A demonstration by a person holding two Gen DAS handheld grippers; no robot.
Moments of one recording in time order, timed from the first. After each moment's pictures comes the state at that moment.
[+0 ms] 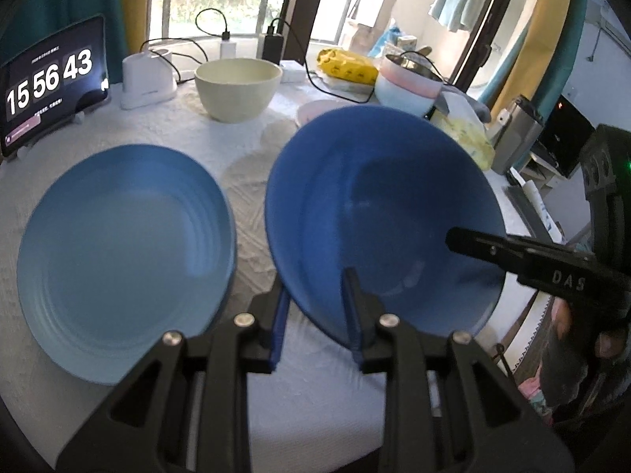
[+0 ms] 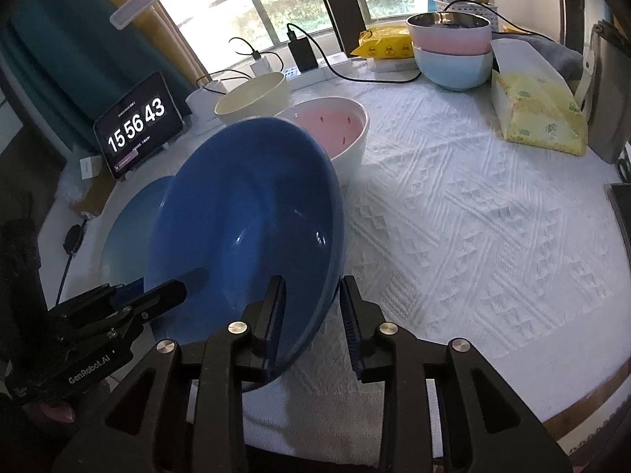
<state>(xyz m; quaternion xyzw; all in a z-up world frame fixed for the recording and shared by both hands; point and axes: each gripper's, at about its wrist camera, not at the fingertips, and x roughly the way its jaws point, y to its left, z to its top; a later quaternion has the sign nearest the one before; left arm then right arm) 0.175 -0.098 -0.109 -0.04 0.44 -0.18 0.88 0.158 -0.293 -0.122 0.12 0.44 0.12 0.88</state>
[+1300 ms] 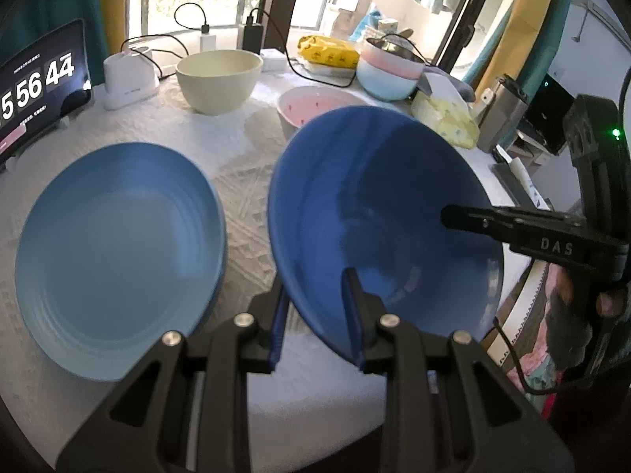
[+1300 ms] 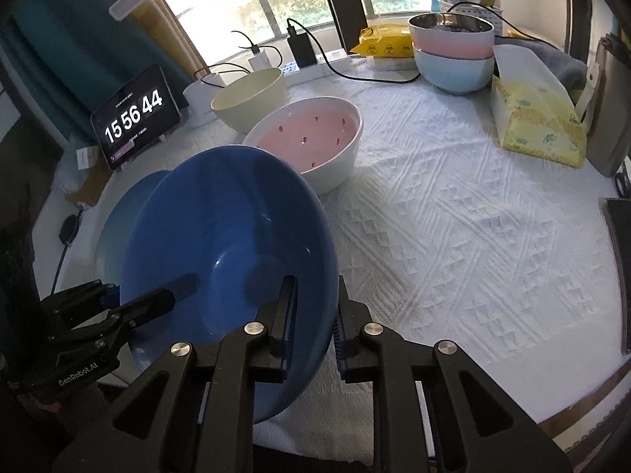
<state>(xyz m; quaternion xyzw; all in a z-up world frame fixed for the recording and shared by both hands) 0.171 -0.099 -0.105 -0.02 0.47 -0.21 0.86 0.161 -0.296 -0.119 0.09 0.46 0.13 0.87</state>
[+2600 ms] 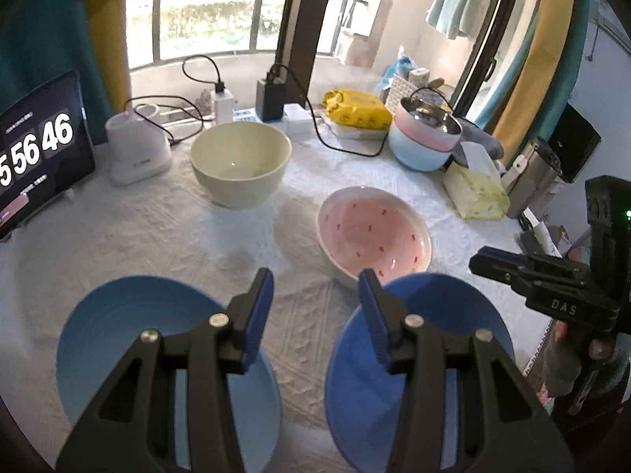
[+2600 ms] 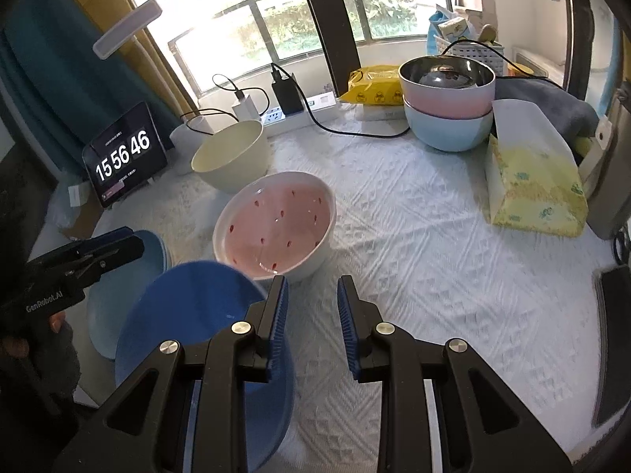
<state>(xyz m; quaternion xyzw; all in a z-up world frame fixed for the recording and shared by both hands) 0.273 -0.094 -0.061 -0.02 0.44 -0.19 0.88 0.225 -0.323 -0.092 0.10 0.42 0.12 0.89</state>
